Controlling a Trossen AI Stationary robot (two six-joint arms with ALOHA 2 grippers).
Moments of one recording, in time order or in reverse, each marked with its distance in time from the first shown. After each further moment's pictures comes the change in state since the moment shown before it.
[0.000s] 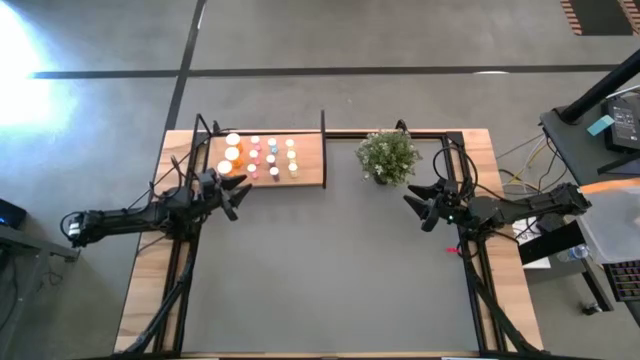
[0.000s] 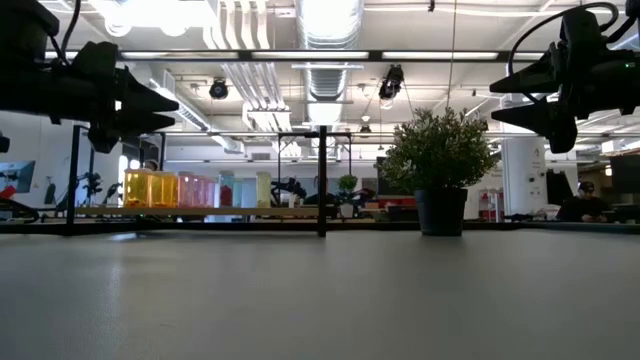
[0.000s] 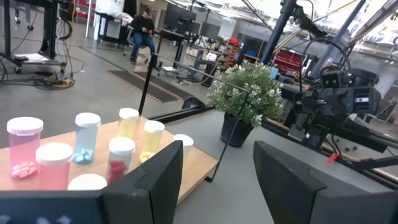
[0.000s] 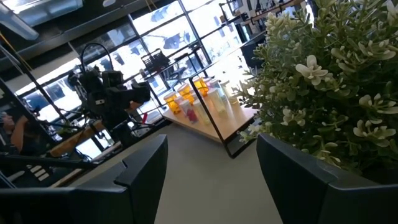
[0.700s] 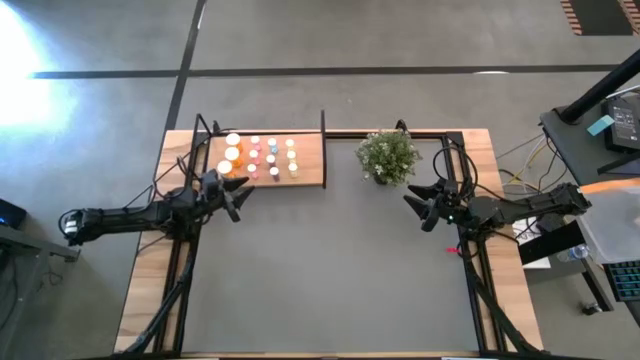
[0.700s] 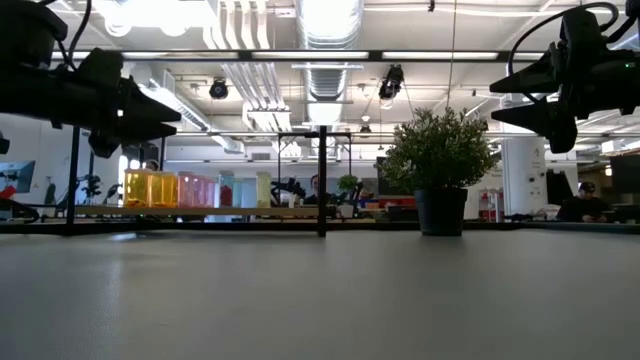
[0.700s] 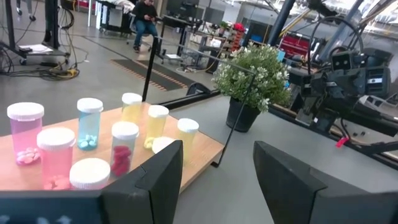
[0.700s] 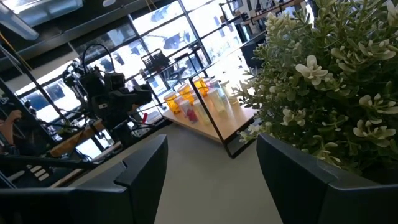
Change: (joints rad) left arm 0.000 0.066 -0.002 0.000 0.000 0.001; right arm 0.000 0.000 0.000 0.000 0.000 0.000
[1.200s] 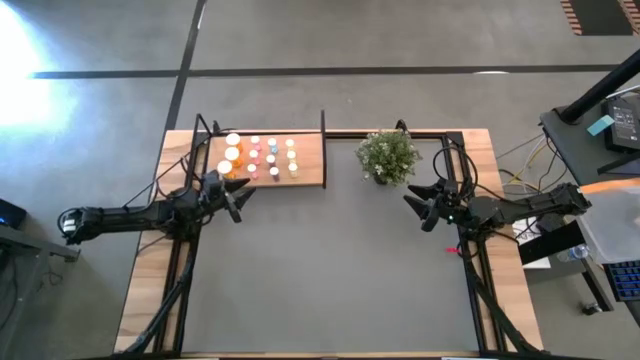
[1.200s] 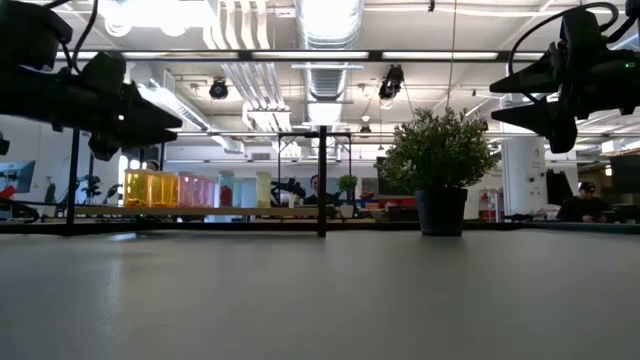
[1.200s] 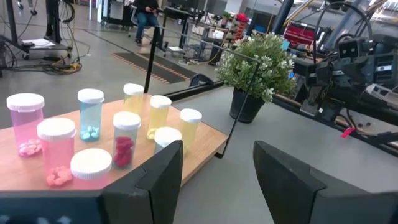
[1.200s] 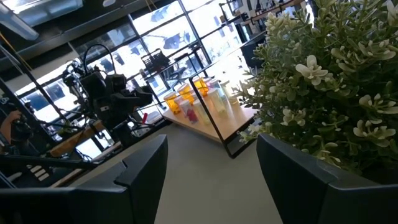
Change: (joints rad) left arm 0.000 0.041 0.000 0.000 0.000 0.000; right arm 0.000 0.000 0.000 0.000 0.000 0.000
